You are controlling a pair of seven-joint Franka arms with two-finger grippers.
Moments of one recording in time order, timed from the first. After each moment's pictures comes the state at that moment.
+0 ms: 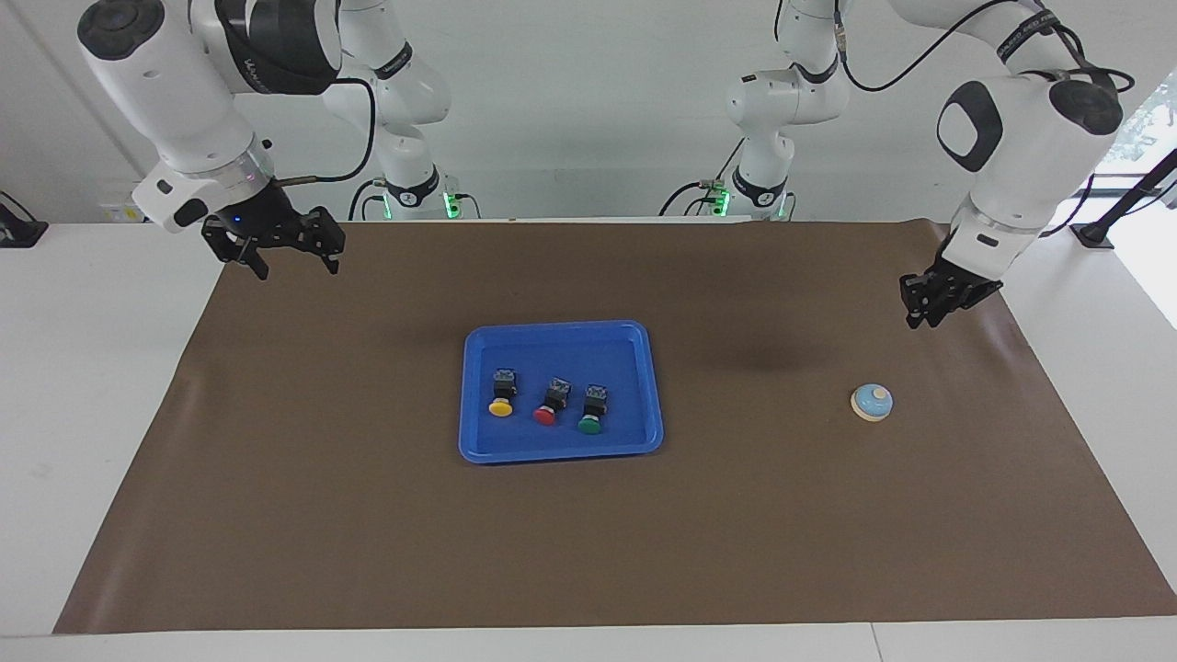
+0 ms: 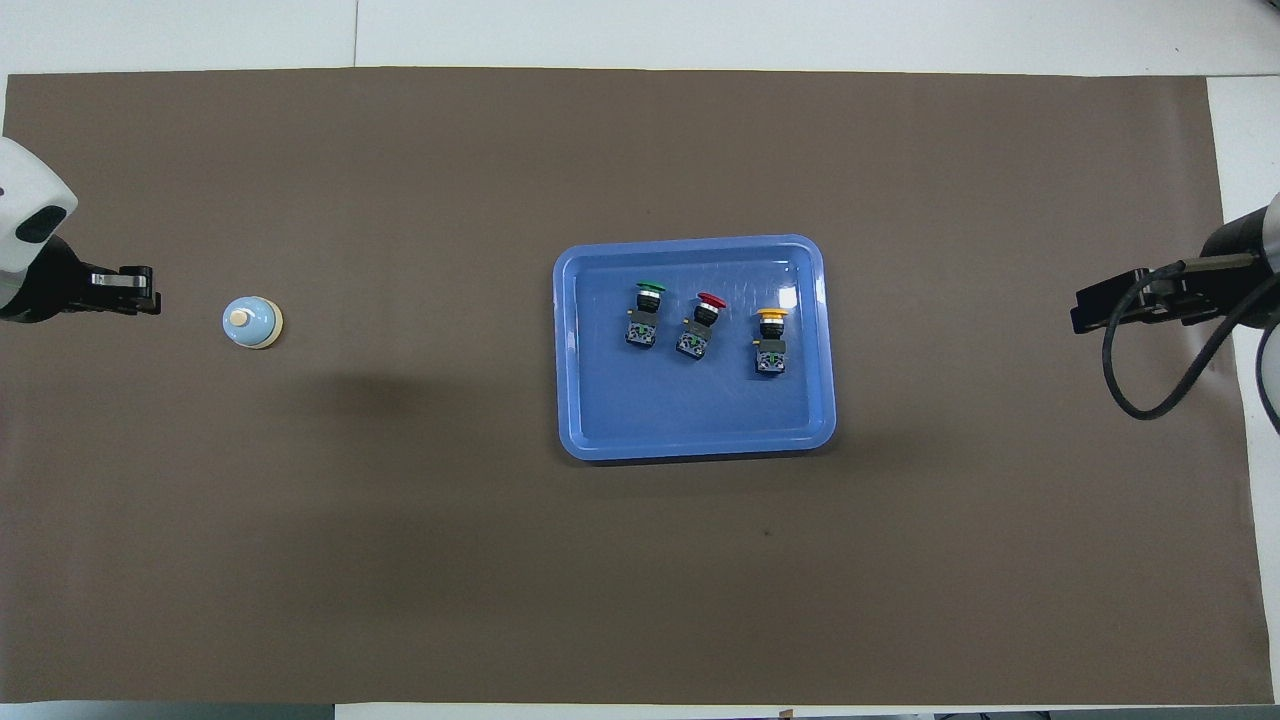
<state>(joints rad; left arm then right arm) 0.04 0.06 -0.01 -1.85 0.01 1.96 0.07 -0.08 0.00 0.07 -1.66 0.02 1.60 -0.07</state>
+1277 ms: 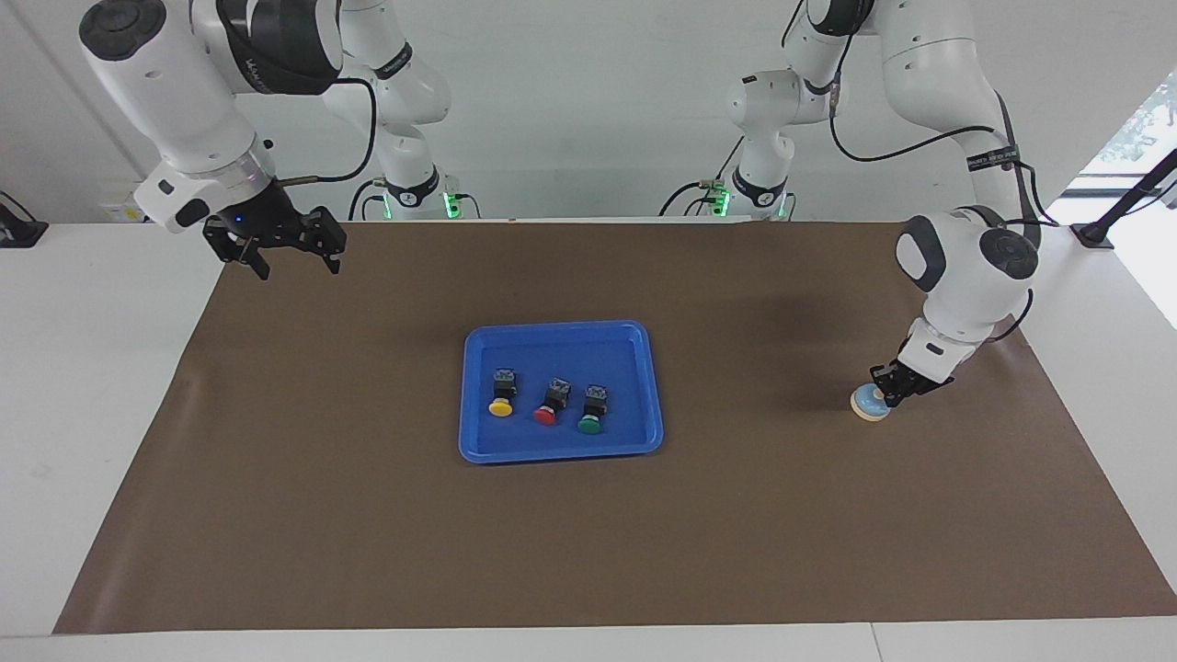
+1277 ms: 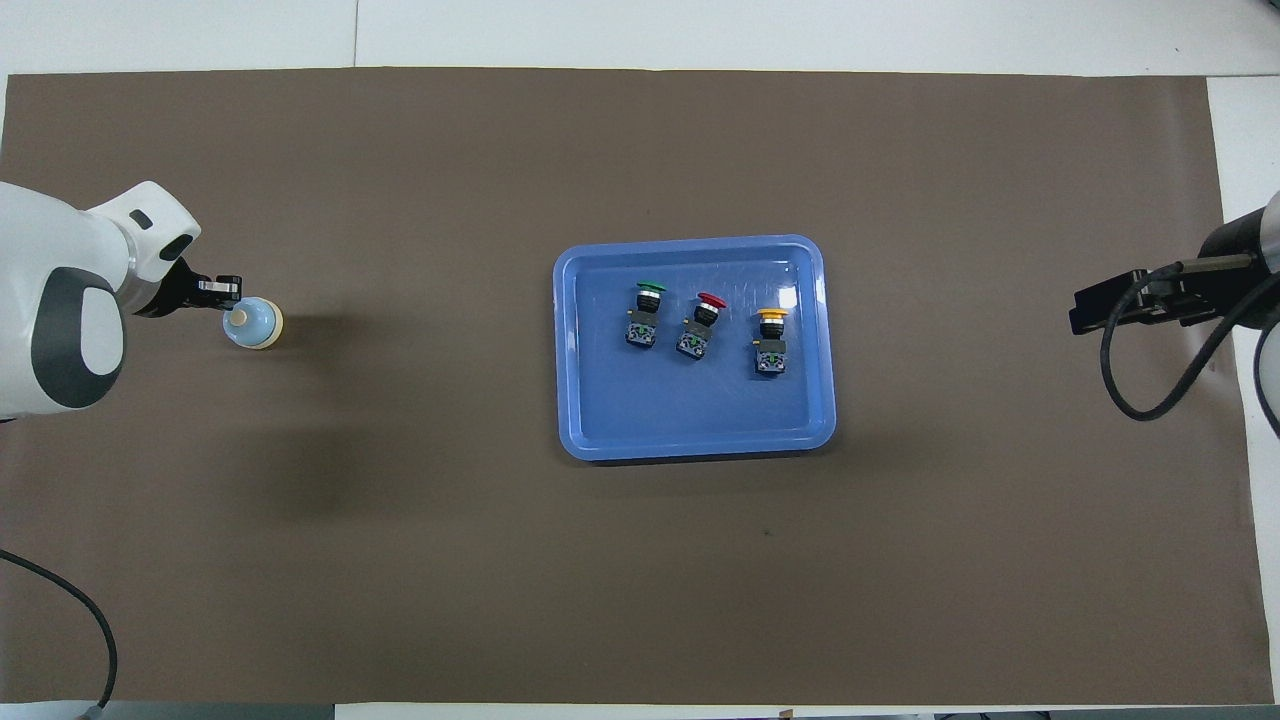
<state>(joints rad) 0.06 0.28 -0.01 -1.93 0.01 2.25 0.11 -0.08 0.00 0.07 -1.66 0.02 1.60 -0.07</state>
